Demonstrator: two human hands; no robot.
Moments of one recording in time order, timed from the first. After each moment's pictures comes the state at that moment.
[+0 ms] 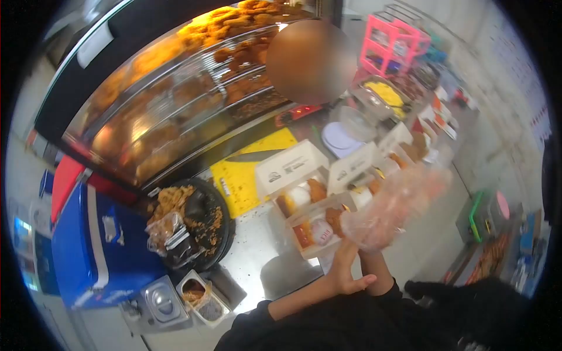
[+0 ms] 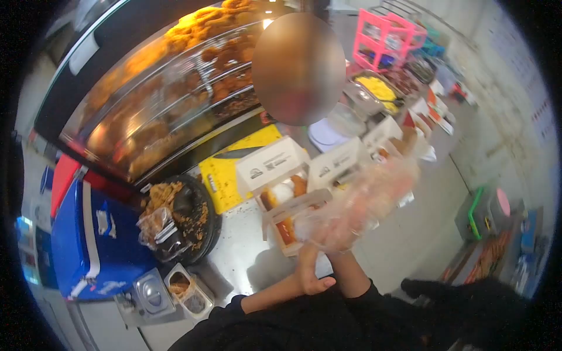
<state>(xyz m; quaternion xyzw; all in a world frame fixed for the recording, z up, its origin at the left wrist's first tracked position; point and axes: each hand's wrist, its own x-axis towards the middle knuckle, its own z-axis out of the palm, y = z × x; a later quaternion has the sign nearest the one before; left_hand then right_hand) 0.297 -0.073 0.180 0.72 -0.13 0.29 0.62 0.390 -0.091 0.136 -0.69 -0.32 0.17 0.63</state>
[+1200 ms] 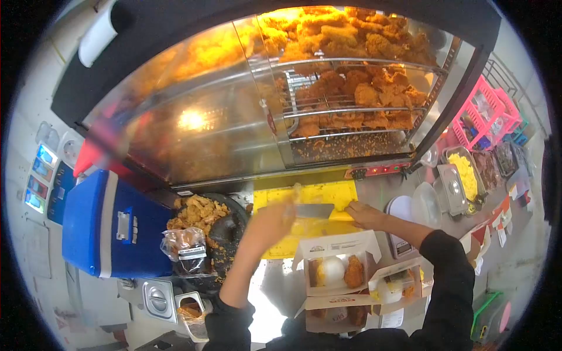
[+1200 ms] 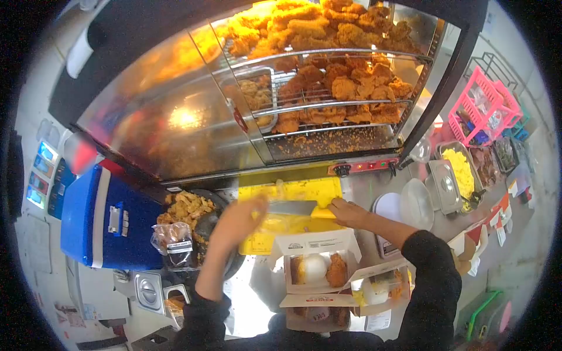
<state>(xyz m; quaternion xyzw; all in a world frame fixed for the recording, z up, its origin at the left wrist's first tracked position) 0.397 0.229 0.189 0.89 0.36 -0.01 0.28 0.676 0.086 0.036 -0.61 -0.76 0.23 0.02</state>
